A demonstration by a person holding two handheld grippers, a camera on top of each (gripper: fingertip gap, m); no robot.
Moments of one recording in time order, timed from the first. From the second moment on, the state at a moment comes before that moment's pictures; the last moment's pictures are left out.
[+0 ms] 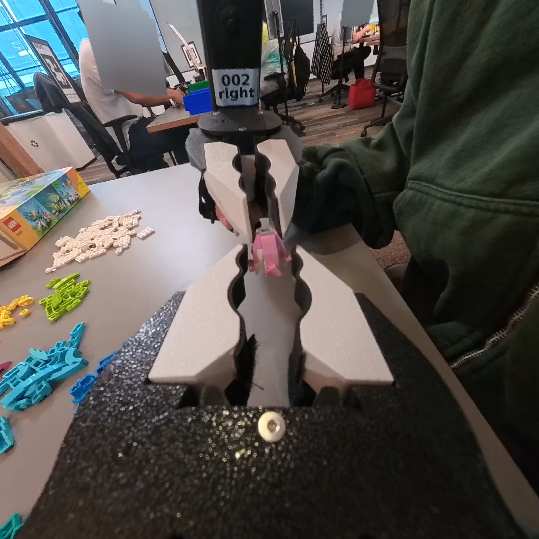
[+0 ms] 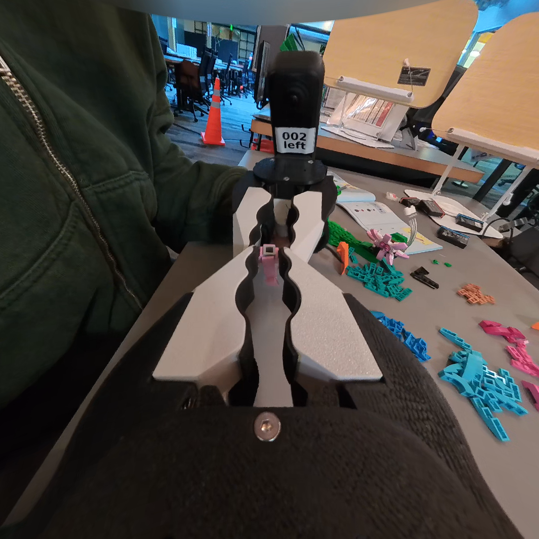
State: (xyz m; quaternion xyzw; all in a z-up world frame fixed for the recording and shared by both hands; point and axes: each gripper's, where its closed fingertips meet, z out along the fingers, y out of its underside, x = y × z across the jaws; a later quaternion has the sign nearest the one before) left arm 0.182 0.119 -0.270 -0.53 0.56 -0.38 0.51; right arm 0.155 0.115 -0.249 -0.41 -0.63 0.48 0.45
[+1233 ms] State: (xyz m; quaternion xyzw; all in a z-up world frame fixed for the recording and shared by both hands) left arm 0.159 0.176 -0.258 -0.57 0.49 -0.17 0.64; right arm 0.152 0.157 -0.232 -0.49 -0.51 0.52 0.49
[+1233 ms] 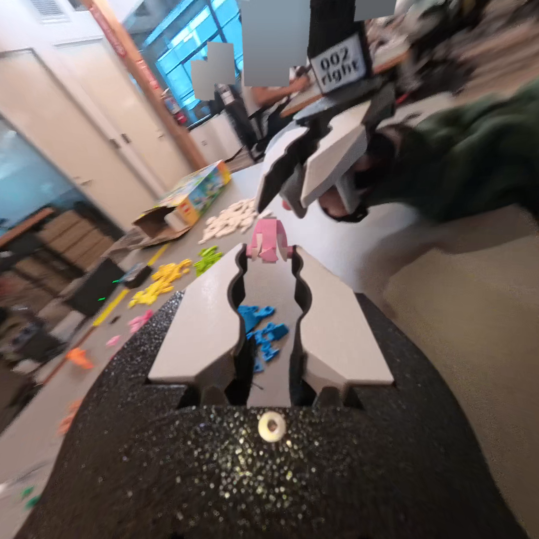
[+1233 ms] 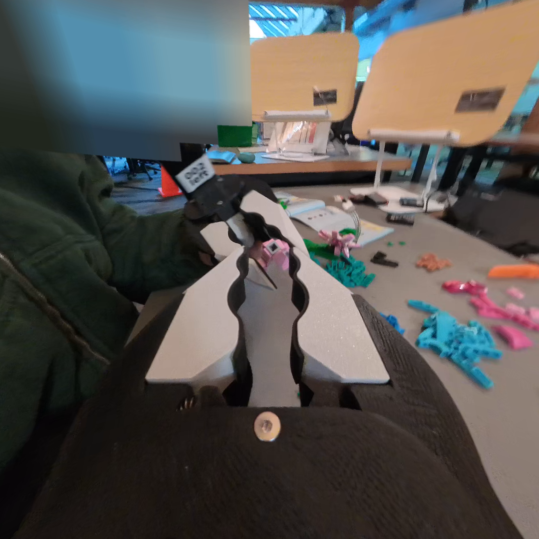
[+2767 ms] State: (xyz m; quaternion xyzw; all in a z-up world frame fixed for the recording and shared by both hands) left arm 0.181 0.150 -0.265 -0.56 0.50 -0.34 0.57; right arm 0.153 0.140 -0.241 -0.46 -0.56 0.52 0.46
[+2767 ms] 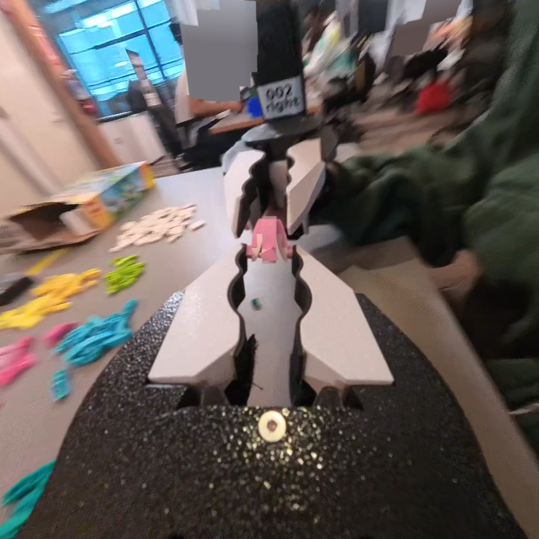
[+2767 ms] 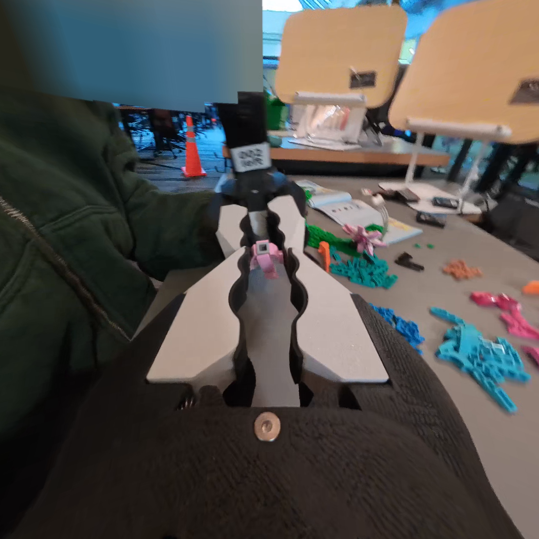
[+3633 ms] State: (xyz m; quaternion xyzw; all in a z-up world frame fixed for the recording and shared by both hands) left arm 0.177 0.141 -0.241 -0.52 0.45 -0.43 0.58; right arm 0.147 0.133 -0.225 -0.42 -0.54 0.54 0.49
